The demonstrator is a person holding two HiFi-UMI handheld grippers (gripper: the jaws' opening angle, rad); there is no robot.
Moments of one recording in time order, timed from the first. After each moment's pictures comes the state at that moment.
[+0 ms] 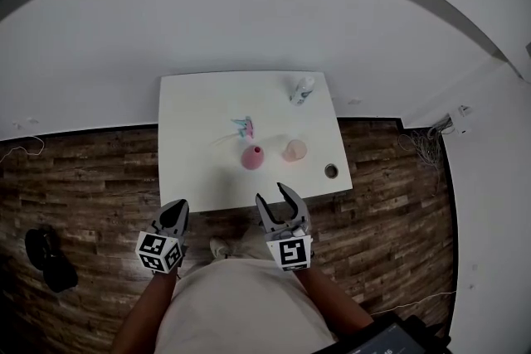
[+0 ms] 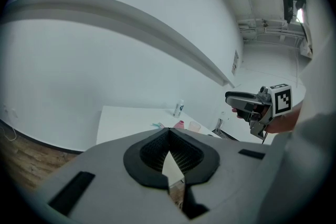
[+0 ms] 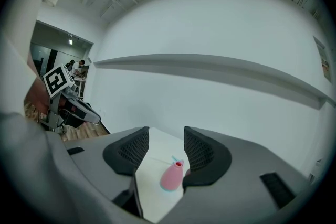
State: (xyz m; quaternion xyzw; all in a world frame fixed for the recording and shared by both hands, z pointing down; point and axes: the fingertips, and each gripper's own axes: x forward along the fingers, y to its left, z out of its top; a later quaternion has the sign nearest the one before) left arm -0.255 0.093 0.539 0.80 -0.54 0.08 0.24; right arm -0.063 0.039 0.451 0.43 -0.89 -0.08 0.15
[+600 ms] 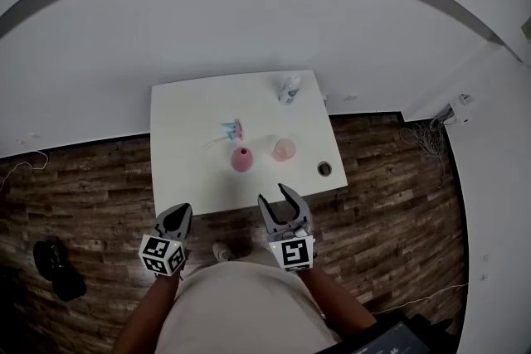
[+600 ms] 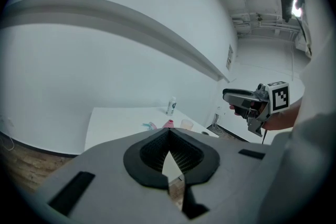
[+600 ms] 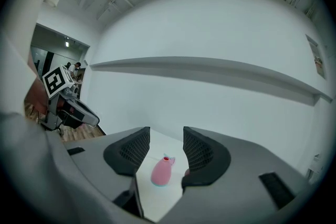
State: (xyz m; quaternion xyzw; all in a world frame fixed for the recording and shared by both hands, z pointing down) left arm -0.203 0.087 0.530 0.82 -0.52 0.10 0.23; right arm -0.010 0.036 0.444 0.44 -0.88 -0.07 0.14
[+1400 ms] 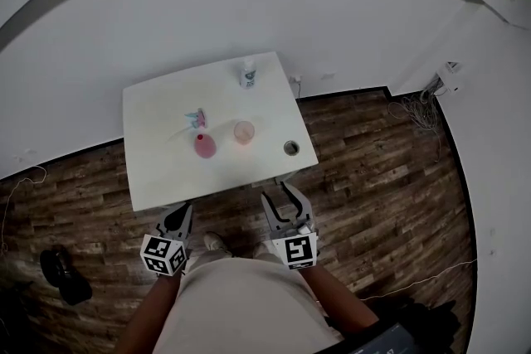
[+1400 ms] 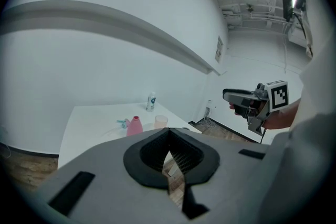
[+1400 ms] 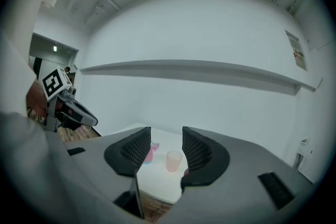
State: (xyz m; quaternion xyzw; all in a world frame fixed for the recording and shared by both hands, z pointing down) left arm -0.055 0.121 0.513 0.84 -0.49 0.14 0.22; right arm 0.151 0.083 0.436 0.49 -0.86 -0.03 0.12
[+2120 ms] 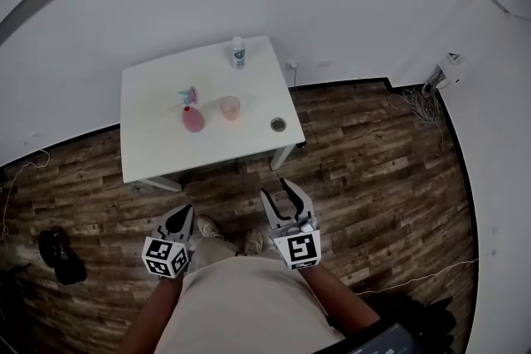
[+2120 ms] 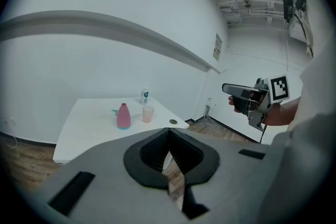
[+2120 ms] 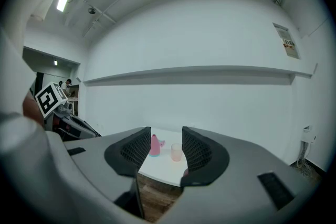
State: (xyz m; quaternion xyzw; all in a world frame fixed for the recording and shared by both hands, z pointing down) left arm 0.025 0.234 0.516 0.82 -0.51 0.14 0.22; right arm 0.226 0.179 0.425 0.48 -0.88 0.00 0.08
